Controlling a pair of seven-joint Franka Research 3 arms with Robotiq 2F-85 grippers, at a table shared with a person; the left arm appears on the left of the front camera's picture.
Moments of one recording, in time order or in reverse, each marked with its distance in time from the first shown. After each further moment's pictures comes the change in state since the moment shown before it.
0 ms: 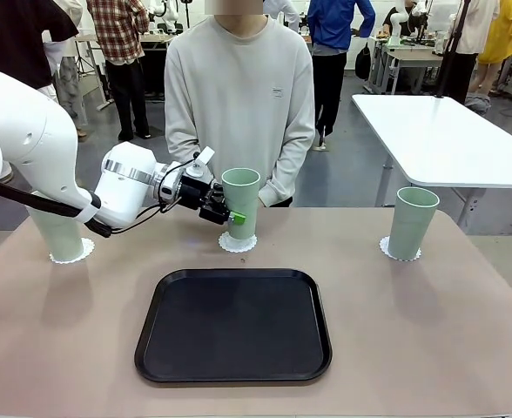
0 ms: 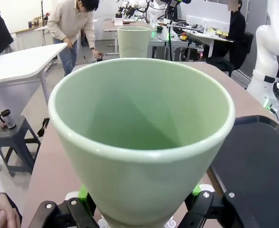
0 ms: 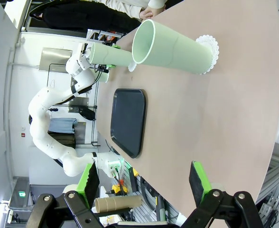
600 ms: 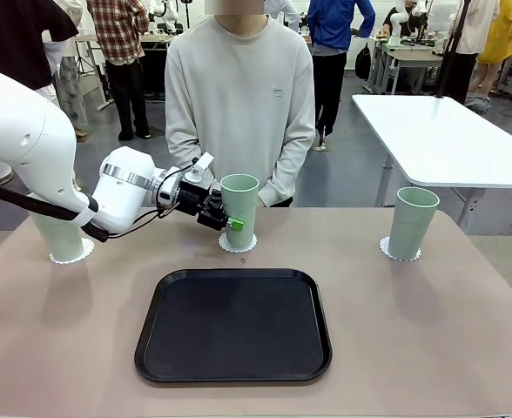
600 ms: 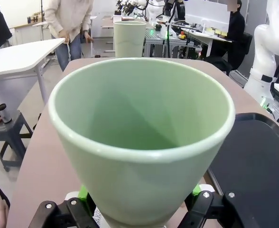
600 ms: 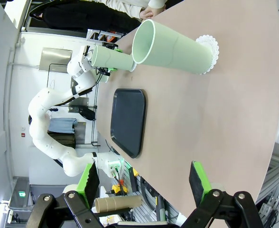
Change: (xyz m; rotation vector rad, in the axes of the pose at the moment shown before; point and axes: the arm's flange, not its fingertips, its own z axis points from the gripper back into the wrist) left arm -0.011 -0.010 -0.001 -0.009 0.010 0.028; right arm 0.000 0.000 0.000 0.000 0.000 0.000
